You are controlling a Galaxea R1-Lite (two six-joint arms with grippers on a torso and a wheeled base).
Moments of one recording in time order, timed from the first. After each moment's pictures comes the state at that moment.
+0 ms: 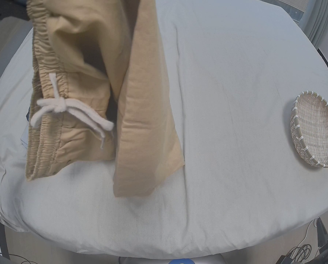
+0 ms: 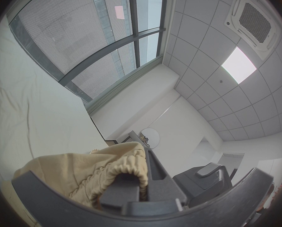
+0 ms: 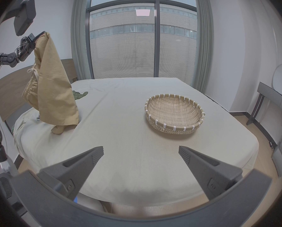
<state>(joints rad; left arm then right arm) -0.55 1.32 -1.30 -0.51 -0.84 -0.71 0.00 0.02 -0.02 0.00 0.00 -0.01</state>
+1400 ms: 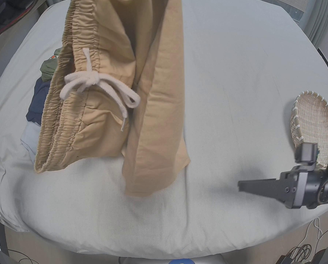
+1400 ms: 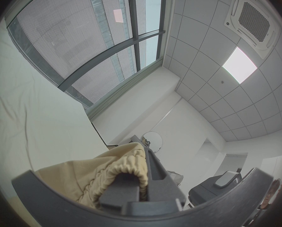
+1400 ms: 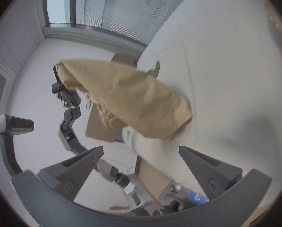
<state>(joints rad) -0.55 1.50 -1.52 -0.51 -0.82 -0.71 0.60 1.30 -0.42 -0.71 0.55 0.68</state>
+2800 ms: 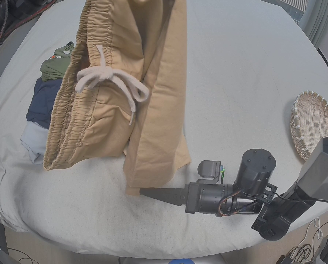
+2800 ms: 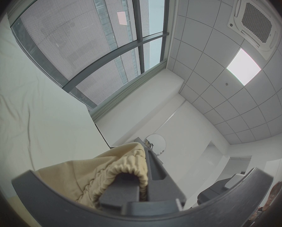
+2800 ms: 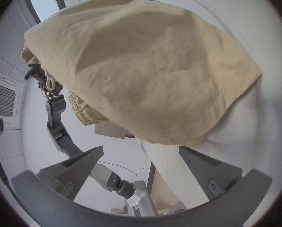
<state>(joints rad) -0.55 1.55 -1.57 -0.51 -0.77 -0.71 0.79 2.05 -0.62 -1.37 0.55 0.85</state>
